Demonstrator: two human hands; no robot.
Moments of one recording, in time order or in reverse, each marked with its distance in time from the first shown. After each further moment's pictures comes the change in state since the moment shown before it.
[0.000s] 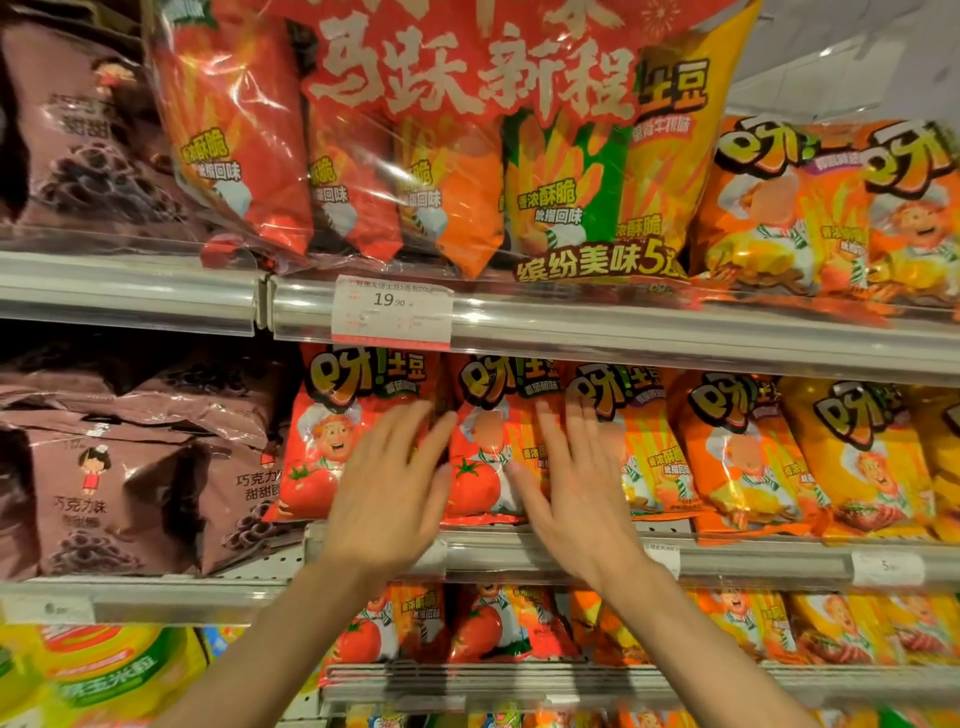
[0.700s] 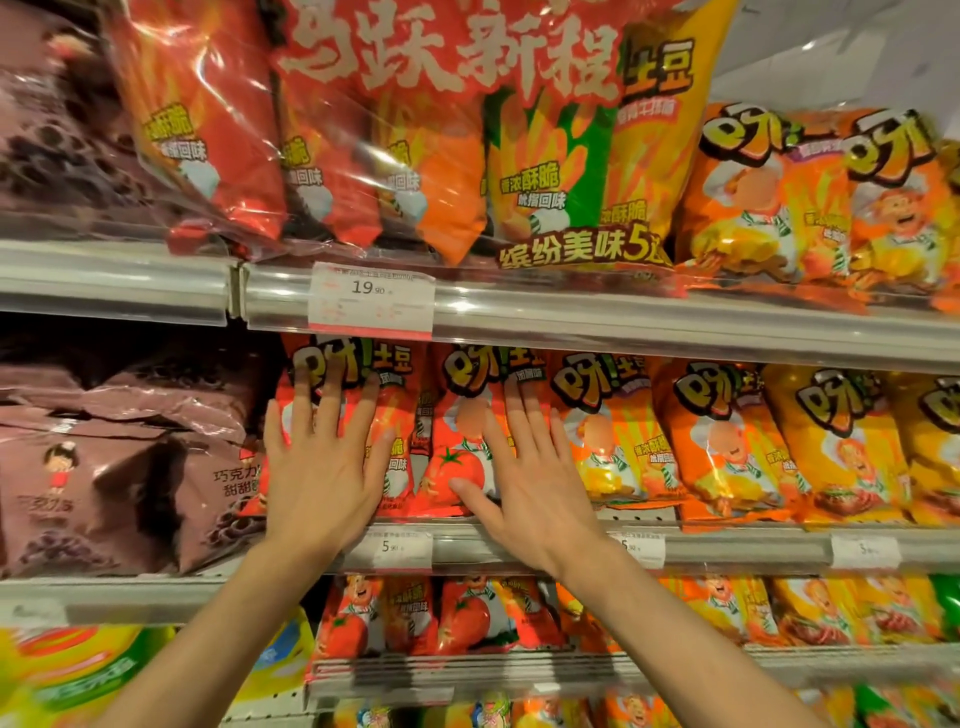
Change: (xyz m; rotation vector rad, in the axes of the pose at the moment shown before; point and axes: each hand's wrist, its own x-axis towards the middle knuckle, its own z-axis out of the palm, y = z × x) left_hand 0.002 -0.038 0.008 0.242 0.009 -0.274; right_hand 0.010 -0.012 0.017 -0.254 -0.142 -0.135
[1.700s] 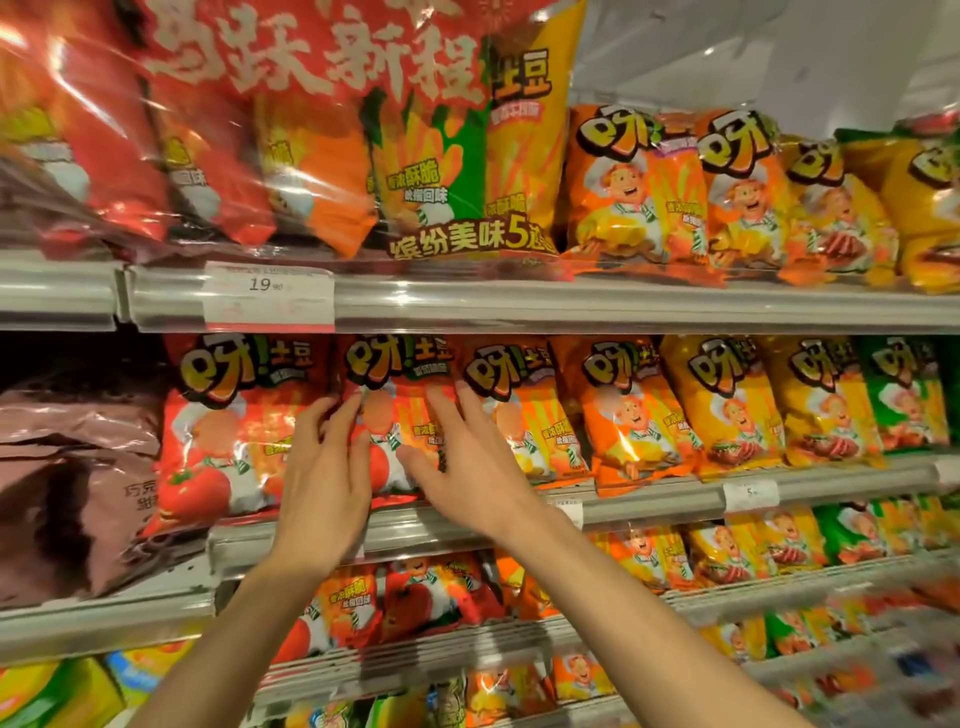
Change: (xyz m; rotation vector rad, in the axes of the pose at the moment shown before) left_hand -0.020 0.071 -0.016 -0.653 -0.086 -0.093; right_hand -0.018 -0.004 -0.050 0.463 -0.039 0.155
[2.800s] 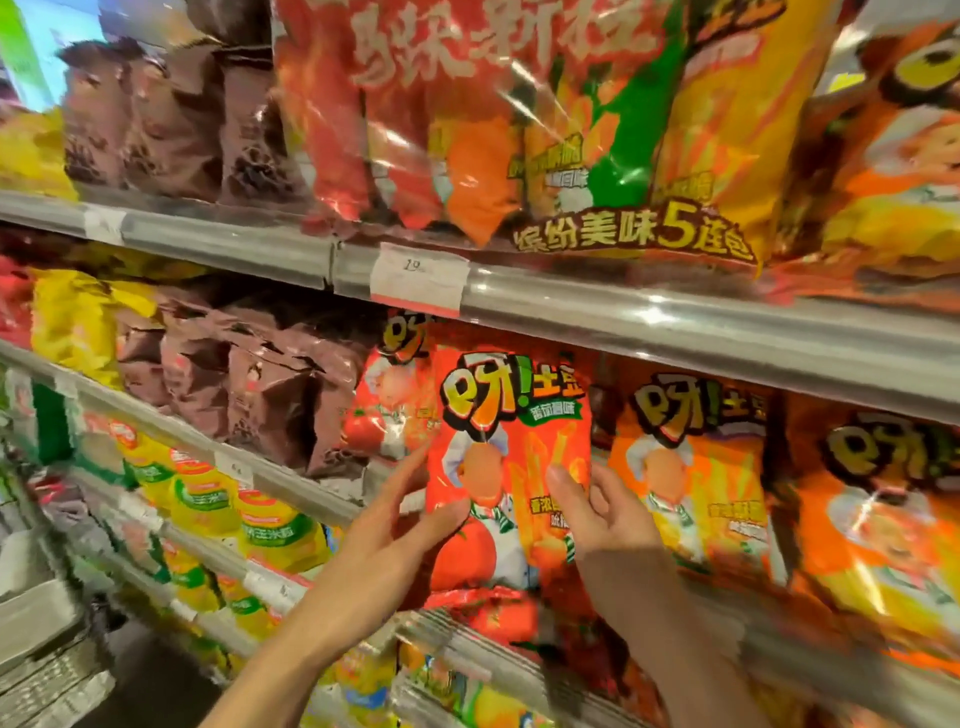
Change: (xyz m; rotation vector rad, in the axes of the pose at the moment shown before) left_hand -0.078 0.062 -0.029 -0.498 0.058 -0.517; right_hand -0.007 0.050 0.007 1.107 -0.272 0.096
